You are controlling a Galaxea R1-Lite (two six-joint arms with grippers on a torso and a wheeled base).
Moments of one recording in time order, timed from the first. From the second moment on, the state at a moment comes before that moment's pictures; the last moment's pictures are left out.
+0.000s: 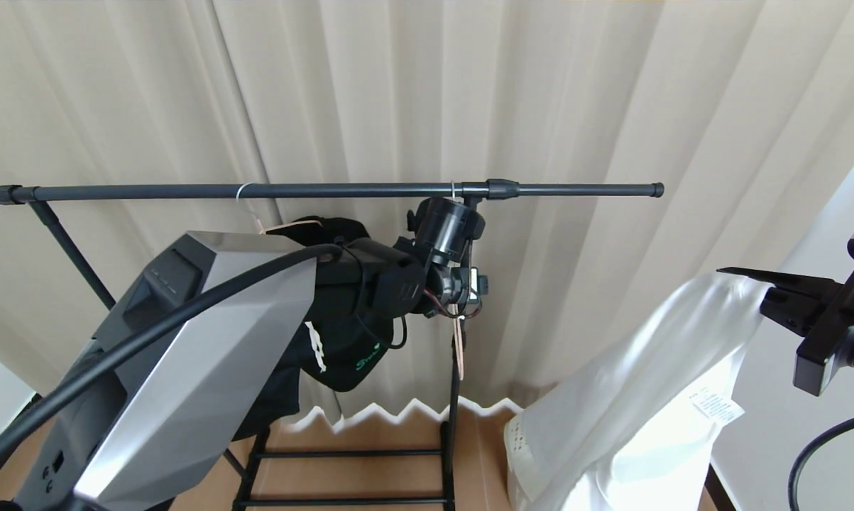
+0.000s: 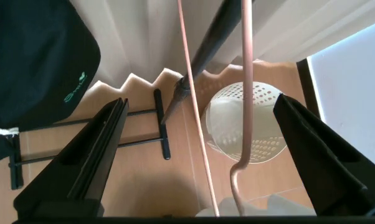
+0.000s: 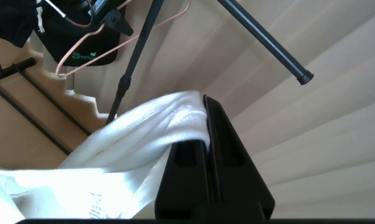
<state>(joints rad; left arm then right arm) -0.67 2.42 -1.99 0.18 0.32 -0.36 0.25 1.16 -0.61 -0.36 0.18 -0.53</state>
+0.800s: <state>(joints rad) -0.65 2.49 -2.00 0.17 0.35 -0.29 0.25 1.17 -0.61 -0.36 0.18 -0.53</state>
